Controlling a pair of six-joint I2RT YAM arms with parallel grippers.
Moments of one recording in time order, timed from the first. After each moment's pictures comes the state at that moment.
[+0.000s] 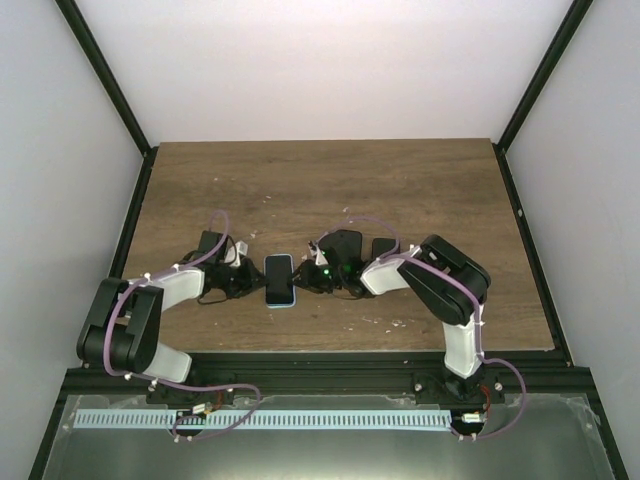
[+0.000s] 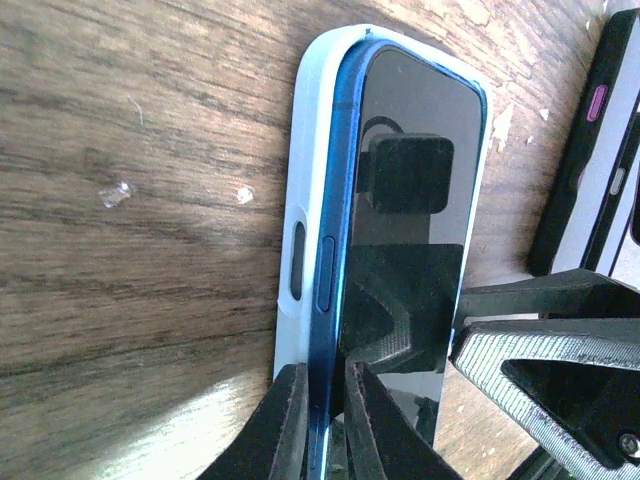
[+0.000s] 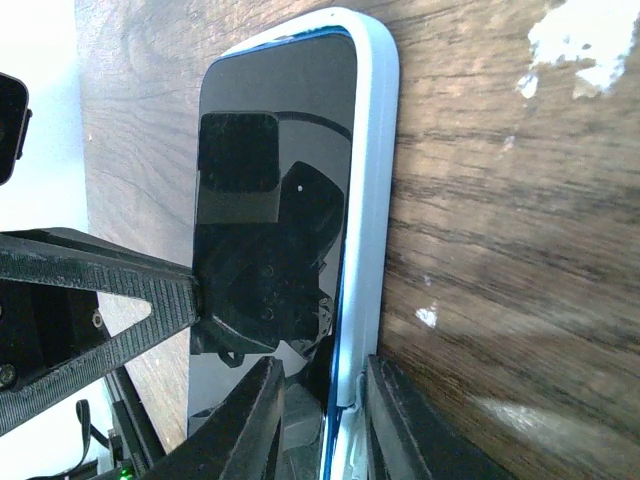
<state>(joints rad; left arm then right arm) -0.22 1.46 0.55 -0.16 0.60 -0.67 0.82 1.94 0.87 0.40 -0.45 0.98</state>
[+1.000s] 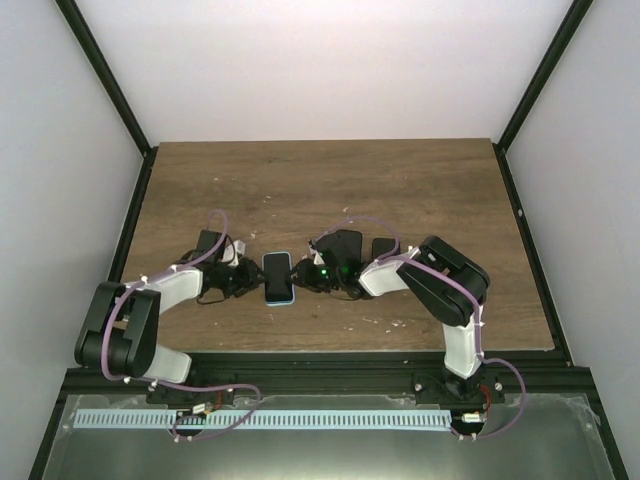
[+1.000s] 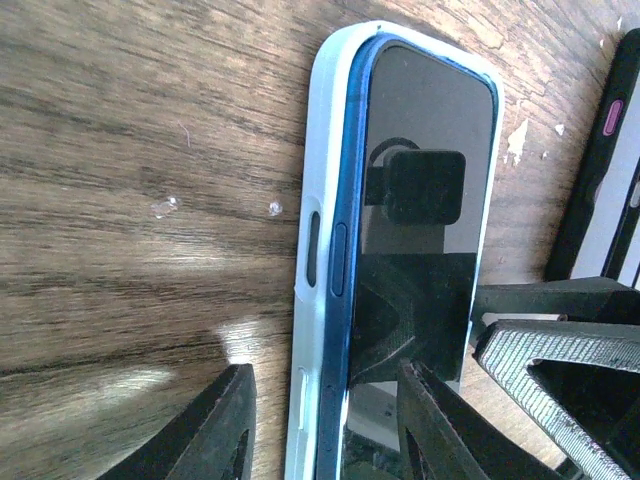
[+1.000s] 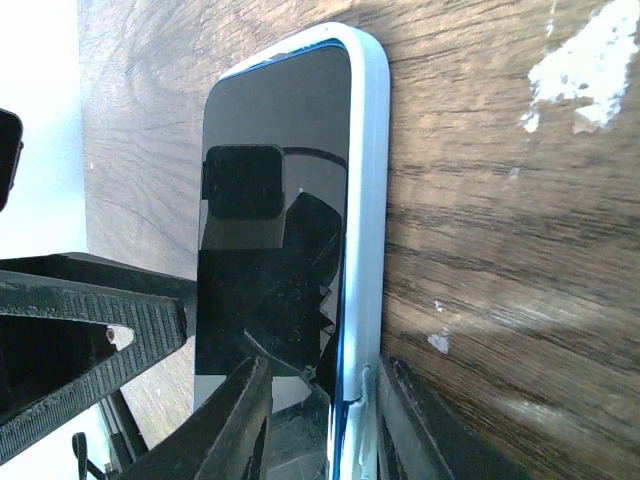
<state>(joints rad) -0.21 1.44 0.55 -0.19 0.55 -0.64 0.83 1.94 0.88 0.40 -0.37 1.01</state>
